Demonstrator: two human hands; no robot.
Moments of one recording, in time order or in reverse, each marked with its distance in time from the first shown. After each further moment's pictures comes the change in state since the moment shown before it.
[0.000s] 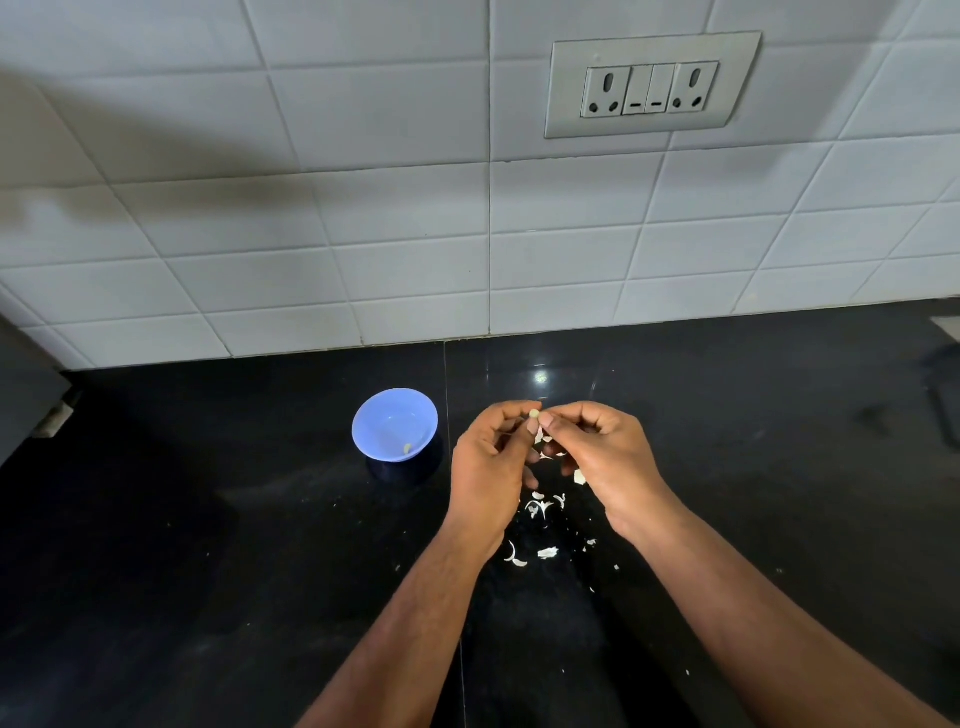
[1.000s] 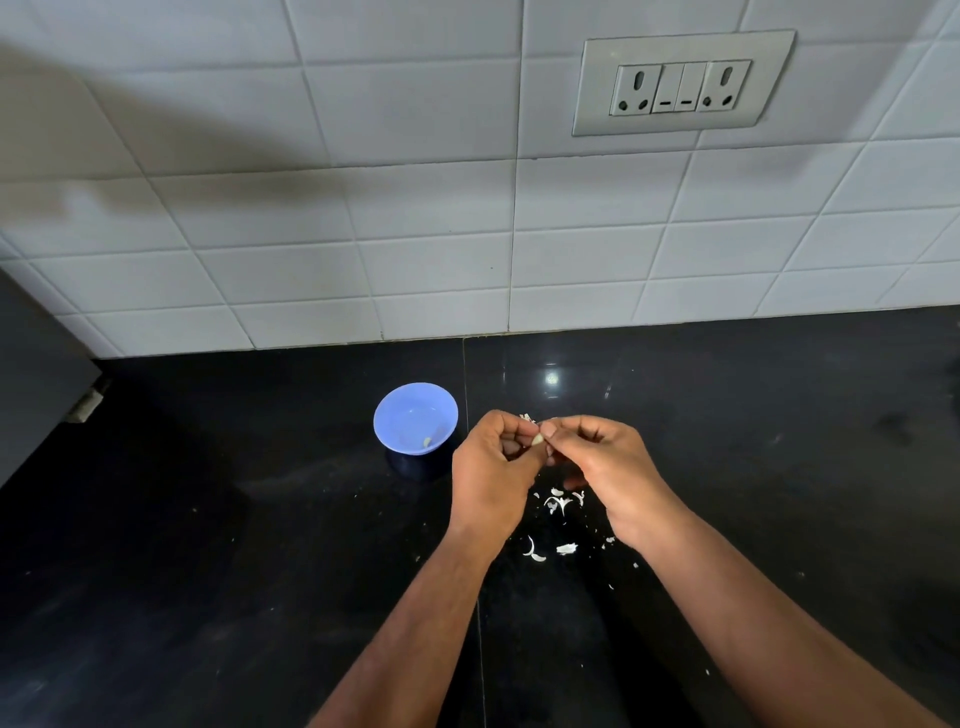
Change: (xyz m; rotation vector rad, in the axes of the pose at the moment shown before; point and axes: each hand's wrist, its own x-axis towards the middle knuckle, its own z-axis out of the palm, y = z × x) left_hand -0.007 -0.007 -0.023 0.252 0.066 0.016; right_hand -0.007 0.003 0.018 -0.019 -0.055 0.158
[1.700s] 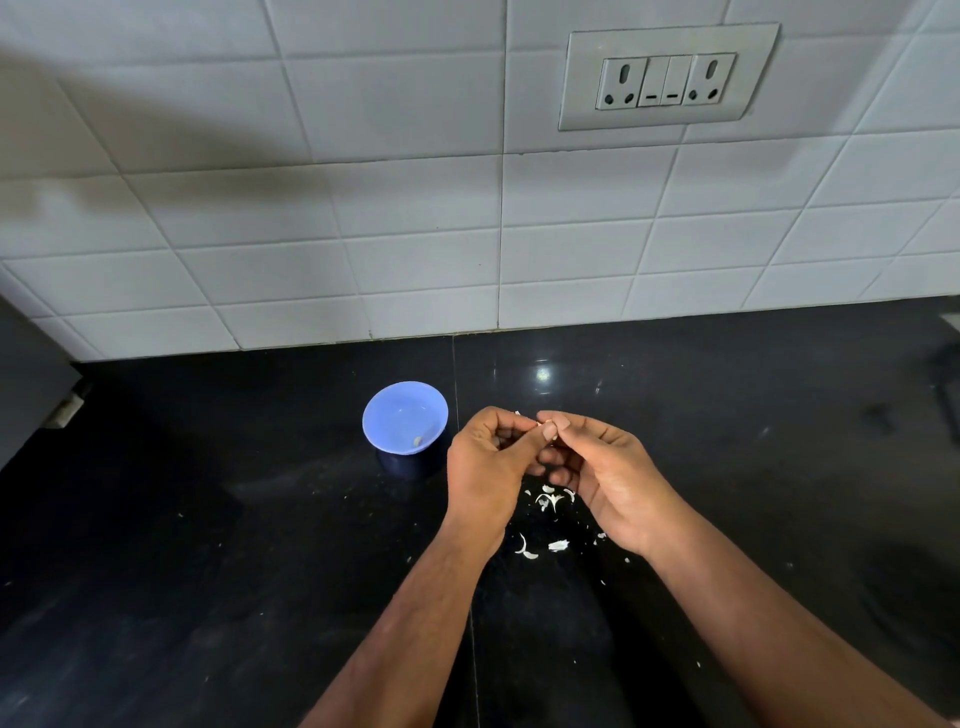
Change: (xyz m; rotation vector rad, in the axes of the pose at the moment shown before) left_hand -0.003 0.016 0.006 -0.267 -0.032 -0.070; right_hand 0.000 0.012 -0.012 0.425 -0.162 0.051
